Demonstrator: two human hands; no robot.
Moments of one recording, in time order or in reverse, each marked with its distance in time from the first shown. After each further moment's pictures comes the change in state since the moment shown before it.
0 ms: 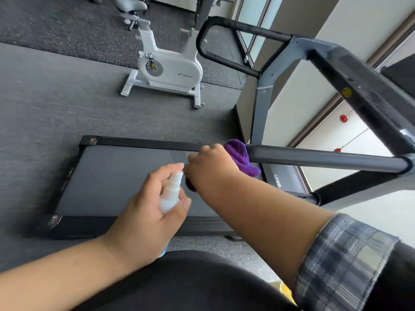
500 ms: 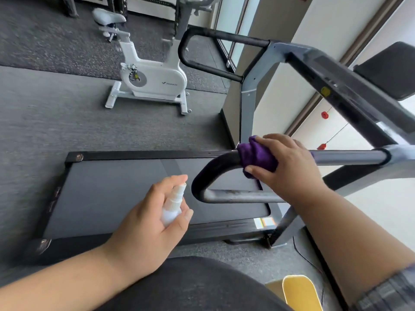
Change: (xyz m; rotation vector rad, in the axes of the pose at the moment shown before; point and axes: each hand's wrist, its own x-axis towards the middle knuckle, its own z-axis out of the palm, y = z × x) left_hand 0.011 -0.006 -0.004 0.063 -0.113 0.103; right_hand -0.106 0.090 0.076 0.652 0.485 0.643
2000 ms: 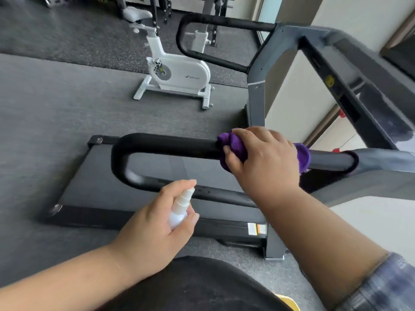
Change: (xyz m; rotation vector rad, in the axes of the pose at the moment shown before) left_hand 0.038 0.093 0.219 0.209 0.069 -0.126; right_hand 0.002 0.154 -0.001 0.123 0.281 -0.187
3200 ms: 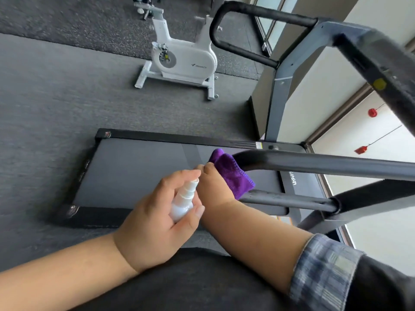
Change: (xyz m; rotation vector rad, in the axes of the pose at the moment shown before) left_hand 0.000 -0.144 -0.180 -0.199 0.048 0.222; right_hand 0.029 -0.285 0.137 -0.586 -0.867 -0.603
